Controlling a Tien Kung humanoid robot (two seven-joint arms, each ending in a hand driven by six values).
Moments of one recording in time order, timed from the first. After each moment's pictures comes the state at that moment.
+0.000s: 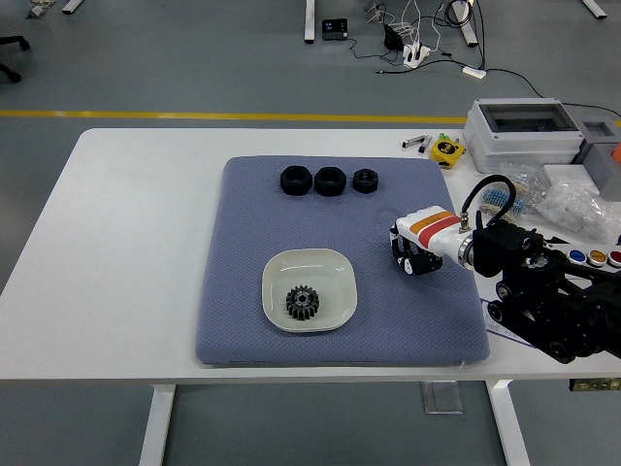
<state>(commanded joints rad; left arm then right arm) -0.12 0.03 -1.13 -0.18 0.72 0.18 0.10 0.97 -0.23 0.18 0.77 -1.74 -0.13 0.01</state>
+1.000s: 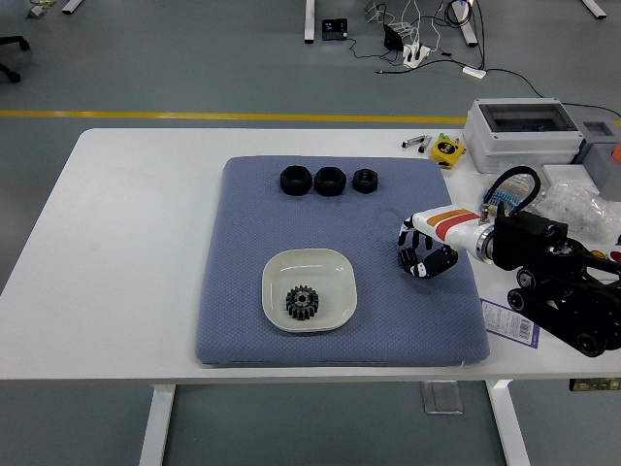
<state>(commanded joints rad) -0.12 0.03 -1.13 -0.18 0.72 0.18 0.10 0.98 -0.32 0.24 0.90 -1.68 -0.02 -0.03</state>
